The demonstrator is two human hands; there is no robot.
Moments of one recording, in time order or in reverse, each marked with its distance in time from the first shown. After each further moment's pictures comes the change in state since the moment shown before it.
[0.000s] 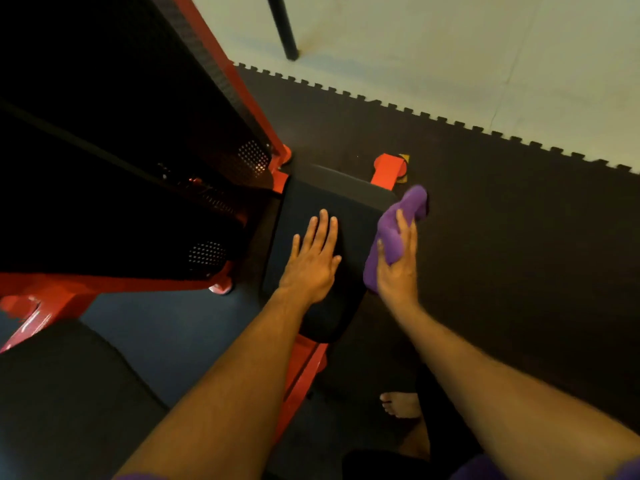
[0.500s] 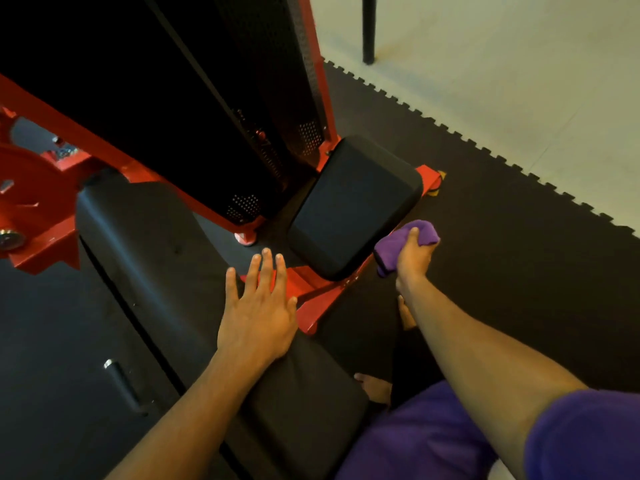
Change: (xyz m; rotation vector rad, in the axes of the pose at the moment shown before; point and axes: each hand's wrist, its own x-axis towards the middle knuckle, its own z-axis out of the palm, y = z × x) left_hand -0.299 0.077 -0.046 0.150 0.012 -0.491; right_hand -0.053 -0.017 -0.037 0.387 0.048 0.612
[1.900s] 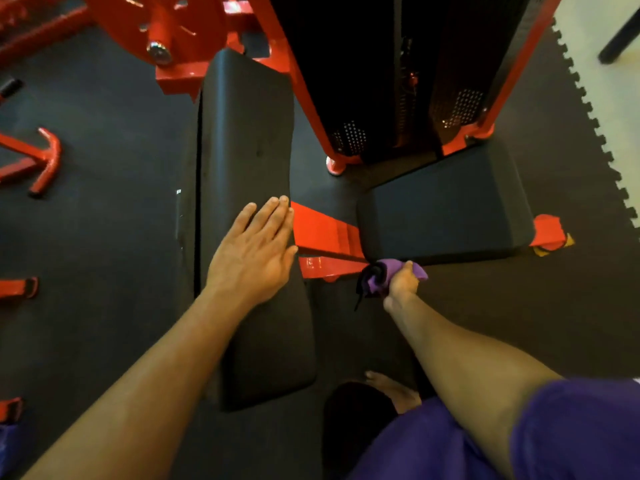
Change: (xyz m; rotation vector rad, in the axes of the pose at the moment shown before) left_hand -0.030 0.016 -0.011 0.123 0.060 -0.434; right_hand -0.013 0.054 0.041 -0.467 -0.370 0.484
